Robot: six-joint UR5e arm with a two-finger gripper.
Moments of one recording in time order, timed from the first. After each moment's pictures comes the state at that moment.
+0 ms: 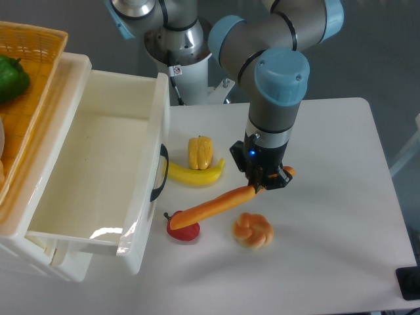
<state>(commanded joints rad) 2.54 -1.89 -1.46 -1.25 1.47 1.24</state>
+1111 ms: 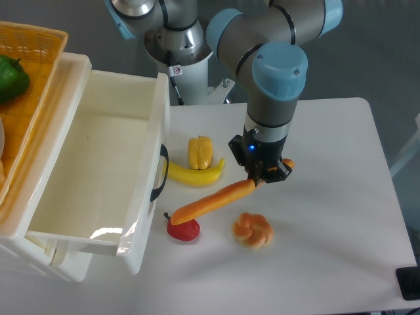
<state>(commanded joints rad) 2.55 -1.85 -1.45 -1.30 1.51 1.09</state>
